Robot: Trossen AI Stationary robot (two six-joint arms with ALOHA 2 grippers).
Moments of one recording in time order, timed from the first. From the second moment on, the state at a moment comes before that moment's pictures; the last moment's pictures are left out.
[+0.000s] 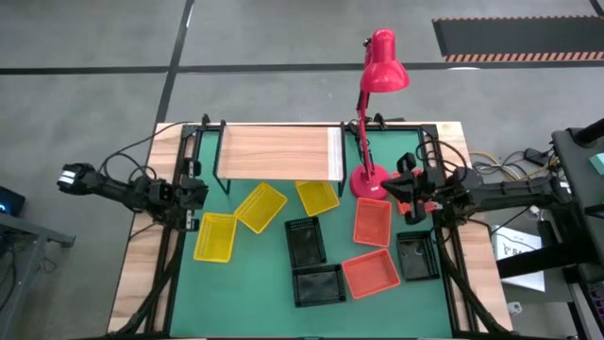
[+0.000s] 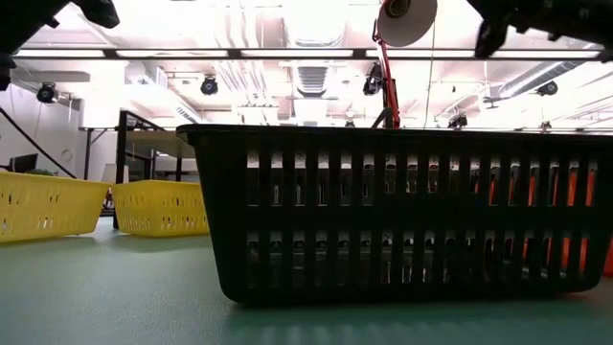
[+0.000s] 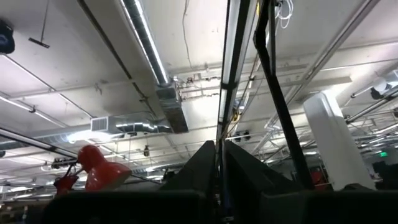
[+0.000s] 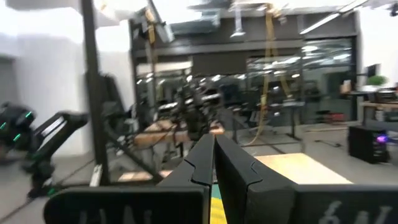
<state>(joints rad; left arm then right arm) -0.23 0.53 0.07 1.21 -0.12 0.30 0.01 0.67 0.26 0.58 -0.03 0.04</state>
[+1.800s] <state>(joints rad) -0.23 0.46 0.03 1.22 -0.27 0.37 0.28 1.89 1.51 -0.94 0.01 -0.33</state>
